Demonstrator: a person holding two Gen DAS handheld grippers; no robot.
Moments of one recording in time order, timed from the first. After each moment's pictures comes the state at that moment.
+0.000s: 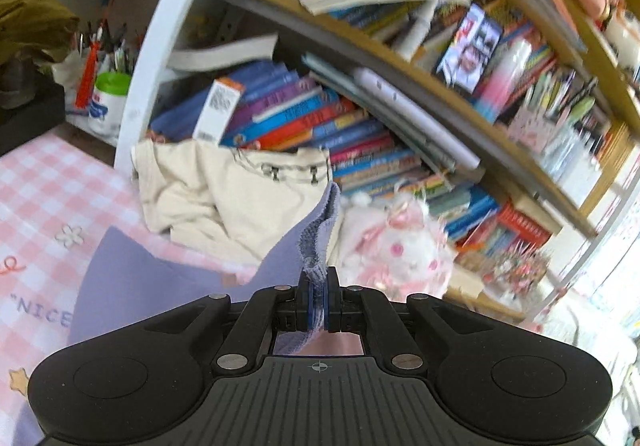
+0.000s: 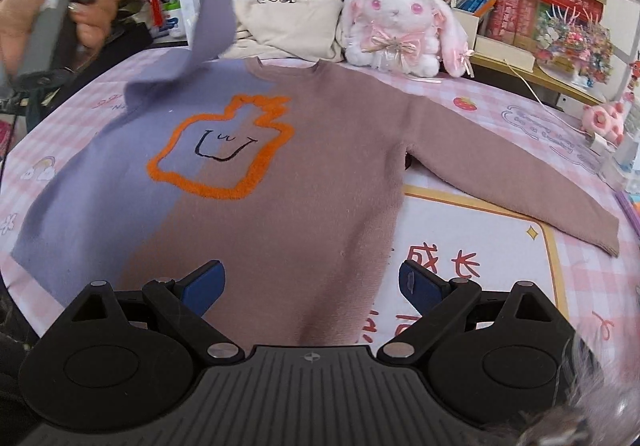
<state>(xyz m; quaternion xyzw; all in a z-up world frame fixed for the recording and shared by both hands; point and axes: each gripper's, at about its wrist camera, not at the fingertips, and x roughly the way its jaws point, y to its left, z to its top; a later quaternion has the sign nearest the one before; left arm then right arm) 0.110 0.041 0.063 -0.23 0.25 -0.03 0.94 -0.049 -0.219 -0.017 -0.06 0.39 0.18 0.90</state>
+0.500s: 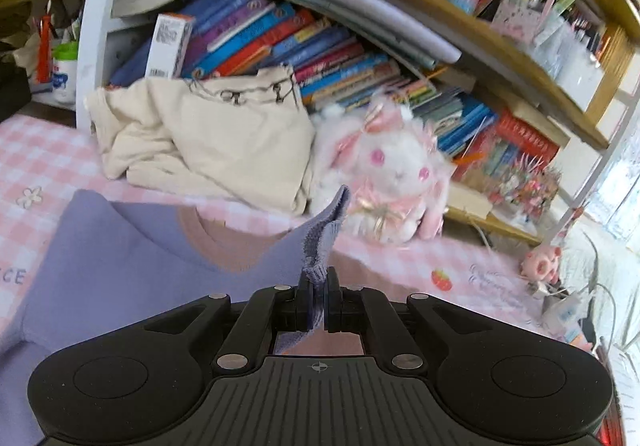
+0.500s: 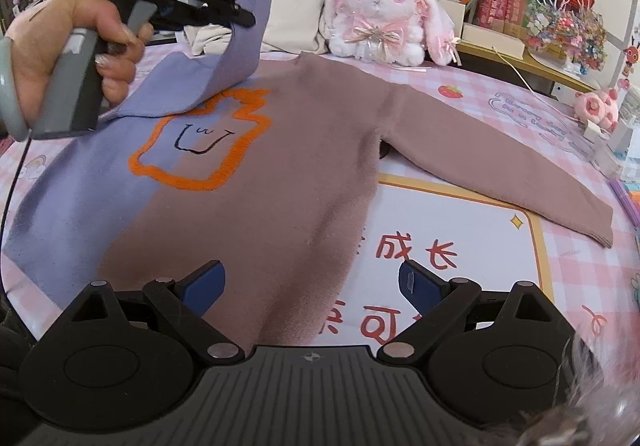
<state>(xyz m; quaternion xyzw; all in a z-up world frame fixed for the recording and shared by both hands) 0.126 -0.021 0.024 -0.17 0.31 -0.05 0.93 -0.045 -0.242 -0.019 -0.05 0.40 0.18 0.90</state>
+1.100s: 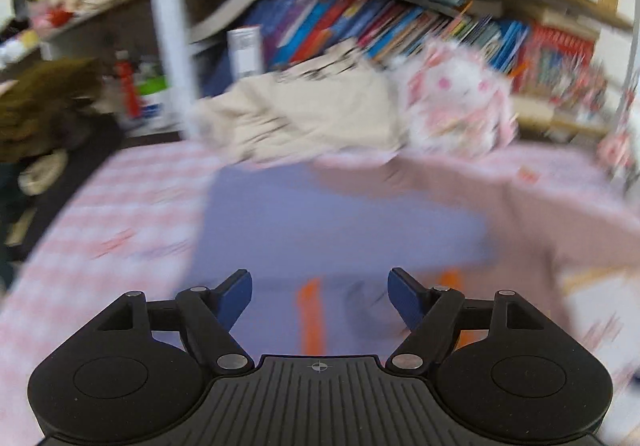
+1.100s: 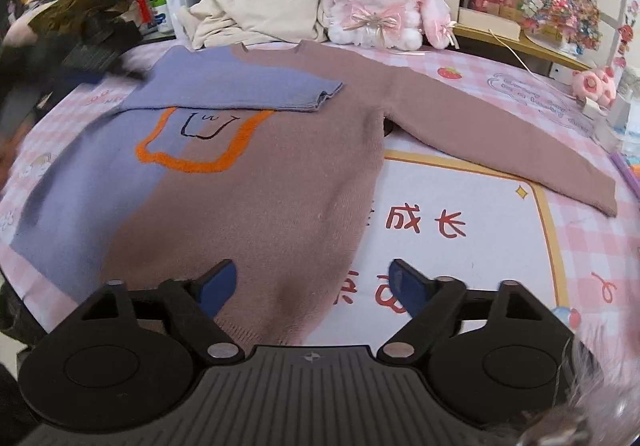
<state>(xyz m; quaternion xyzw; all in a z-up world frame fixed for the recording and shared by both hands) -0.003 0.010 0.021 0.03 0.36 0.07 0.93 -0.059 -0.241 -0.026 -0.03 0.41 0.17 0.89</state>
